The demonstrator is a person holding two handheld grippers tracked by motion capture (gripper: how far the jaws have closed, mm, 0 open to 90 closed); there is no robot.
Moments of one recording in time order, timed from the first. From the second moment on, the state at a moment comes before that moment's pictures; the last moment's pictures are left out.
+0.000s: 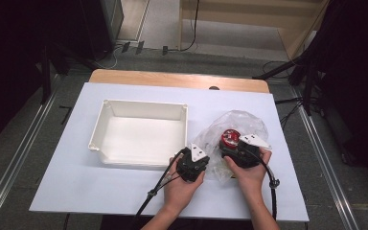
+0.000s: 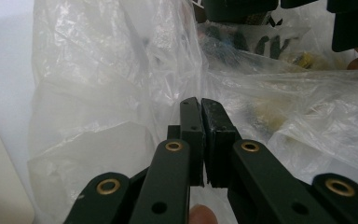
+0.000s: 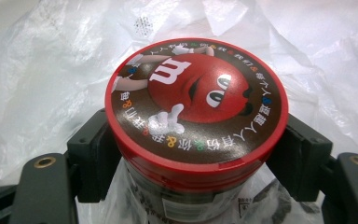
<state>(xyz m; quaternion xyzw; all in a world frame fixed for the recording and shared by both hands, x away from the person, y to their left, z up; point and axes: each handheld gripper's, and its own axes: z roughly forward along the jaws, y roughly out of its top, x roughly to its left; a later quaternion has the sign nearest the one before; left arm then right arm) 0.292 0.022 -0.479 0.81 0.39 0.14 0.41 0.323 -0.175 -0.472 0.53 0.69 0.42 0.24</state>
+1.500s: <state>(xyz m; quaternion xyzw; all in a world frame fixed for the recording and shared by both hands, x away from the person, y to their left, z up) 0.269 0.057 -0.438 0.78 0.35 0.11 0.51 0.298 -0.202 -0.434 0.50 0.69 0.46 0.24</state>
